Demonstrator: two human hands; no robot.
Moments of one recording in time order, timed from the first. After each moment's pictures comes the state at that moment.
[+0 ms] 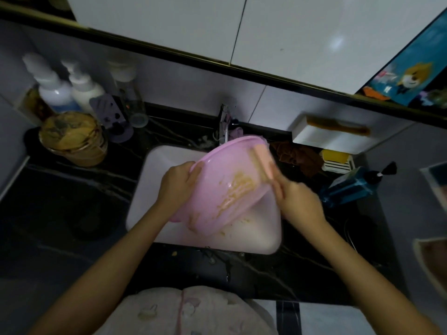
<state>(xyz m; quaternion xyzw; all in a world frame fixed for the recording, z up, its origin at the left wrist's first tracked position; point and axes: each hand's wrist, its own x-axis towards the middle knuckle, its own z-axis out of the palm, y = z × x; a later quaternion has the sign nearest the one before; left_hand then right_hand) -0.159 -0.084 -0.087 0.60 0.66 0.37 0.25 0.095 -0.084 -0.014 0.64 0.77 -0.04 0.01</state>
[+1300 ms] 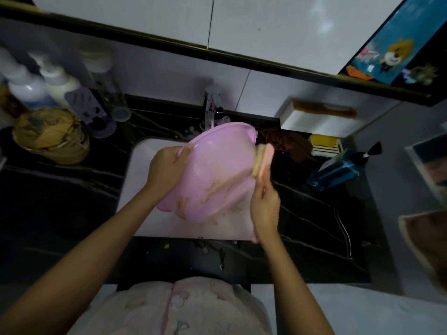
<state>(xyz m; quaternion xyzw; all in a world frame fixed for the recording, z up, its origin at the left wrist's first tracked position) -0.156 -0.064 -0.082 0.60 0.67 0.36 0.27 0.062 -0.115 -0.091 0.77 0.54 -0.18 -0.28</state>
